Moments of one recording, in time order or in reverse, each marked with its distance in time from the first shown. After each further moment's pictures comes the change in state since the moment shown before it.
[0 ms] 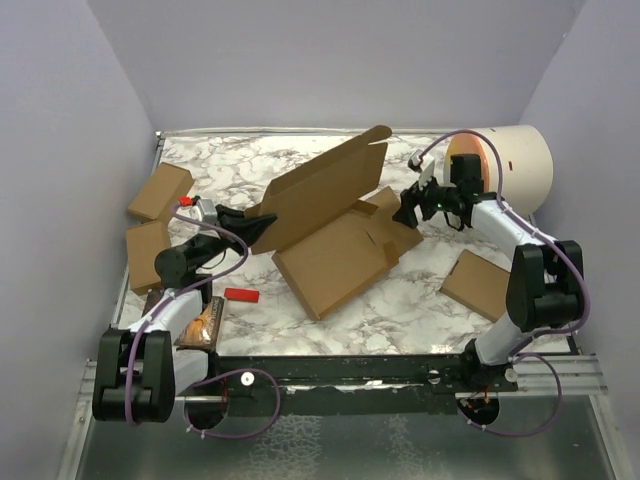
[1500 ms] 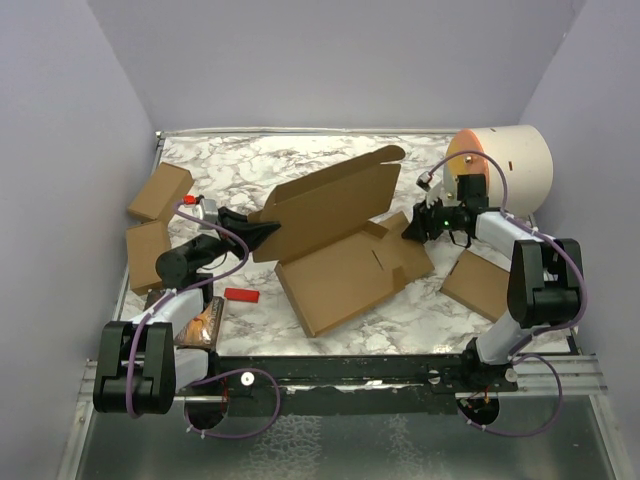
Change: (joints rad) left arm 0.000 0.049 -0.007 0.135 0.084 -0.146; right arm -0.080 0.036 -0.127 -0.010 -0.080 0.041
